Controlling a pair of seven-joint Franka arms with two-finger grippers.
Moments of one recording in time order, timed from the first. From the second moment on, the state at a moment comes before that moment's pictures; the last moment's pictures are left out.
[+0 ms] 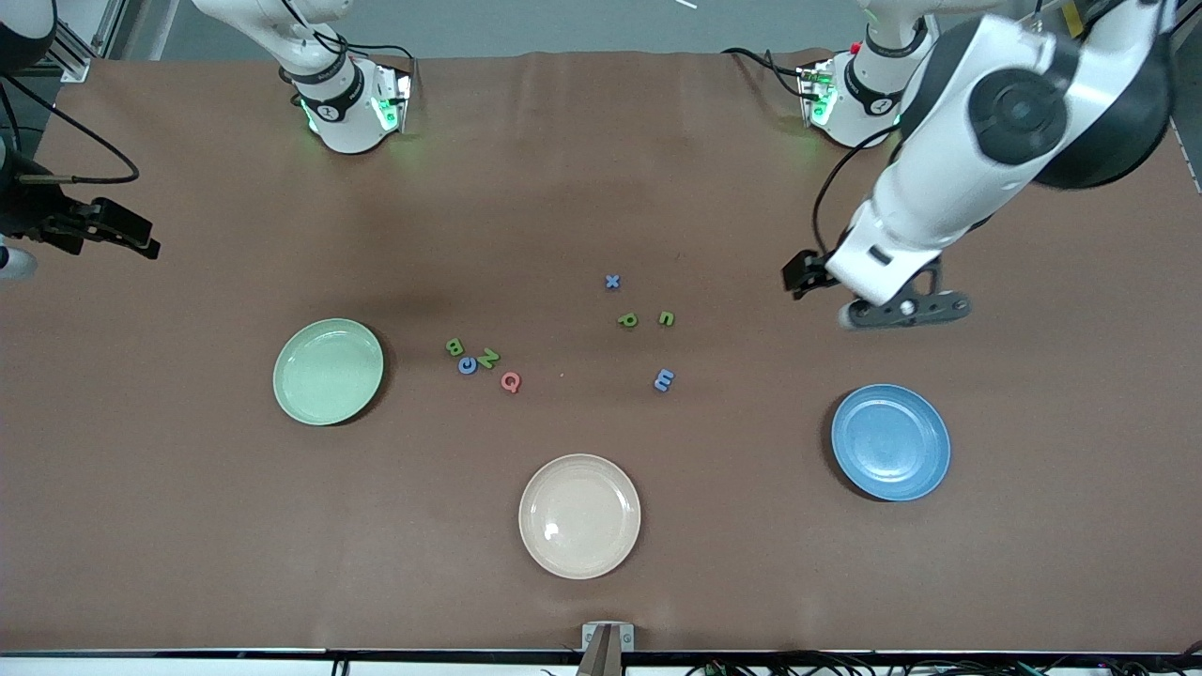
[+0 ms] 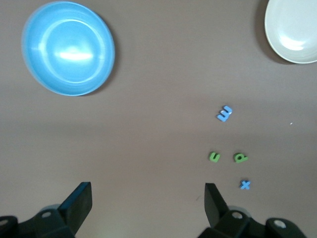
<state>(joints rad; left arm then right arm) 0.01 0.21 -0.47 -1.66 0.01 1.80 -0.53 -0.05 -0.05 -0.04 -1.72 0.00 1.60 0.01</state>
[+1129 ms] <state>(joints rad) -0.22 0.70 -0.49 -1.68 0.37 2.30 -0.59 -0.04 0.19 -0.02 -1.70 0.01 1.70 0.14</state>
